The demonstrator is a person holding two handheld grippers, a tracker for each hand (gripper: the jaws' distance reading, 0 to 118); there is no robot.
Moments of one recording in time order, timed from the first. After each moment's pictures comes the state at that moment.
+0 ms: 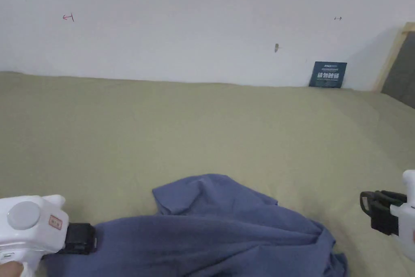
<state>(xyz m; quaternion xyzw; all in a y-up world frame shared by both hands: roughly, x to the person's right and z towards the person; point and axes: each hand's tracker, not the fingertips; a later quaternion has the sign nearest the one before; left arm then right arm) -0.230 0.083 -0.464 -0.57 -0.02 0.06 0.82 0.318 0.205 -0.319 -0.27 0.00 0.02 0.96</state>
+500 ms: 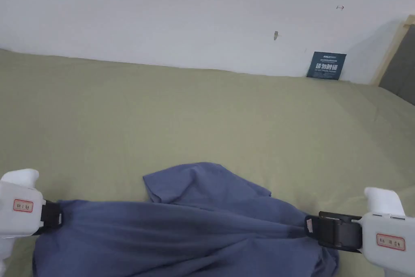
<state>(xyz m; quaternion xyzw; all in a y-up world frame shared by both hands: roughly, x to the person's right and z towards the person) -0.237 0.118 -0.438 -0.47 -0.03 0.11 0.87 0.320 0.144 -0.355 -0.40 0.05 -0.09 0.91</state>
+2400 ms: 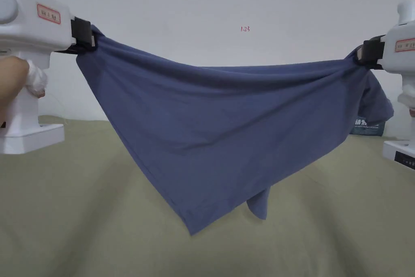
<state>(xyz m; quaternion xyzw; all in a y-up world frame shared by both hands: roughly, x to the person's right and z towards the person) -0.249 0.427 -0.562 -0.14 -0.05 0.05 0.99 0.293 0.419 -0.567 -0.09 0.02 0.00 1.00</state>
